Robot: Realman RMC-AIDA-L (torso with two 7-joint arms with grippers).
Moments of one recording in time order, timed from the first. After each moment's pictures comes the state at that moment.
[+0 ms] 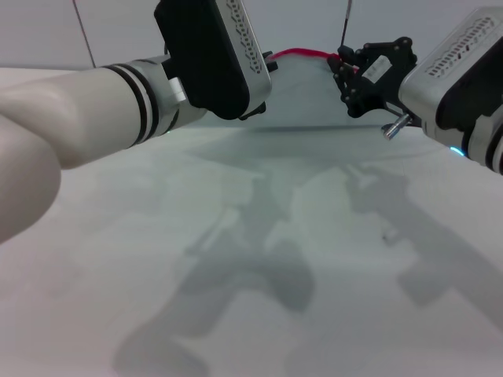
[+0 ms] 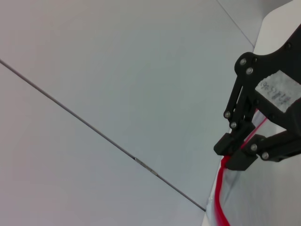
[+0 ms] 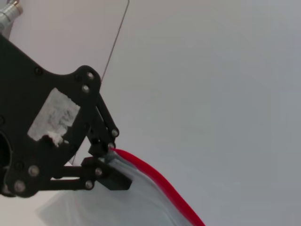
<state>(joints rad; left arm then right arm) -0.36 -2.03 1.86 1.59 2.71 0.54 -2.27 0.52 1.81 -2.20 -1.20 -2.36 0.05 2.69</state>
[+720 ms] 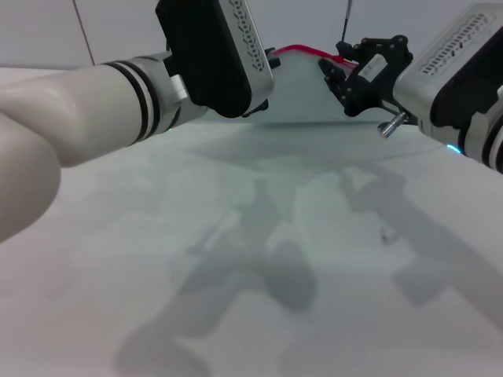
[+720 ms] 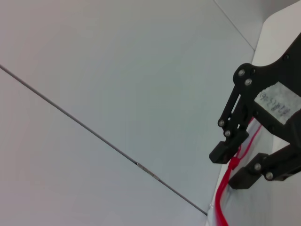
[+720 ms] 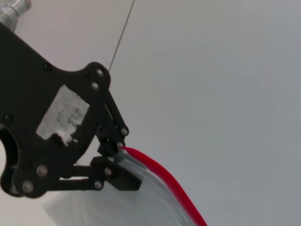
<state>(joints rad) -0.36 -2.03 1.87 1.60 2.72 0.54 -2.27 0.53 1.81 -2.20 -1.20 -2.36 0.03 2.68</state>
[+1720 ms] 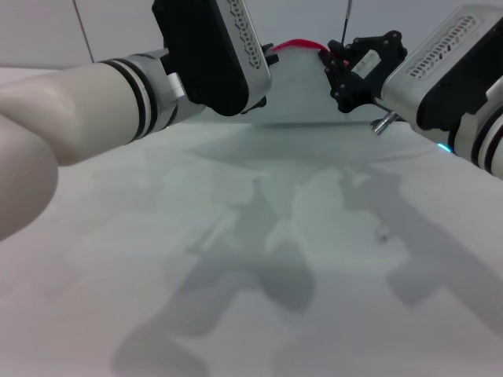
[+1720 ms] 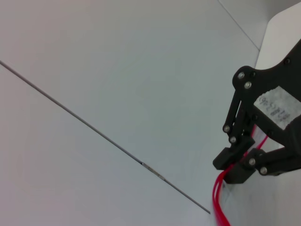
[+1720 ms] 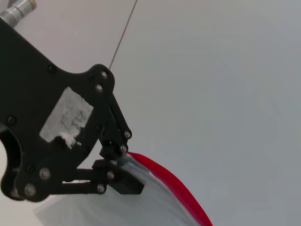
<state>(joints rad) -0.35 -2.03 1.86 1.60 2.72 0.53 -2.26 0.52 1.86 -2.16 -1.19 -2.36 0.04 2.60</state>
